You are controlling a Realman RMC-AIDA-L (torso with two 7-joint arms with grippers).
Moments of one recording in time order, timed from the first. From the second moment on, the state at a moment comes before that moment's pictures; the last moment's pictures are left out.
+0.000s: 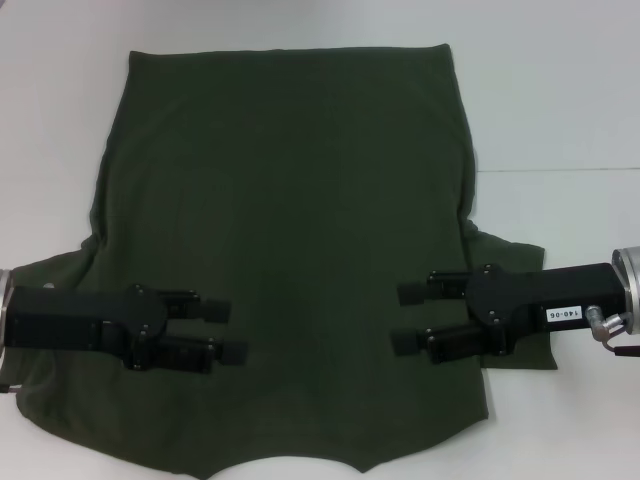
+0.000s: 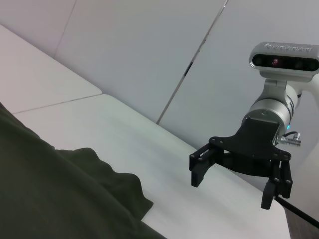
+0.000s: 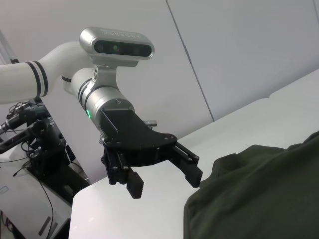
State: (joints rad) left arm -0.68 -2.00 0.44 0.69 2.28 1.88 -1.68; right arm 0.73 1.97 -0.78 -0.51 -1.97 -1.68 1.57
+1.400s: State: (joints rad) left arm -0.57 -1.97 0.12 0.70 2.46 1.21 -2.37; right arm 0.72 1.97 -0.78 -0.51 -1.97 -1.64 1.56
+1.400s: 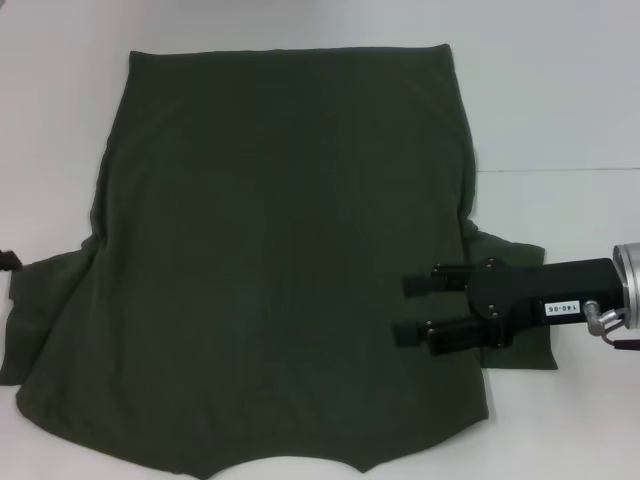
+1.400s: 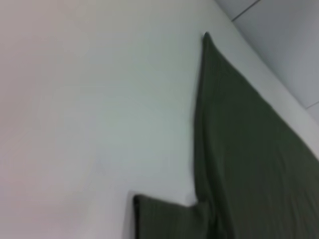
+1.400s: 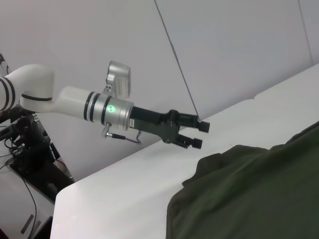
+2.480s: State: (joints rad) left arm -0.59 -1.98 0.28 0.64 2.52 1.14 -2.35; right arm 0.73 1.97 -0.78 -0.51 -1.97 -1.63 1.56
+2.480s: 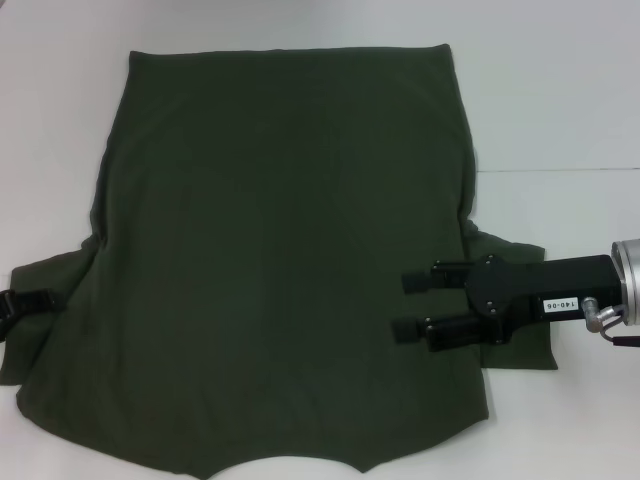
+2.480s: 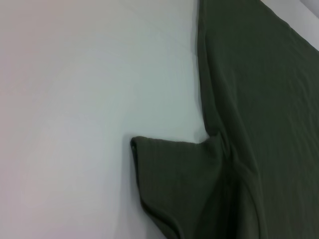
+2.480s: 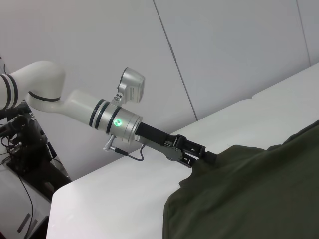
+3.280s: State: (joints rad) left arm -0.58 -1.98 0.28 0.64 2.52 1.13 -2.33; right arm 0.73 1.97 -0.78 -0.51 -1.97 -1.63 1.57
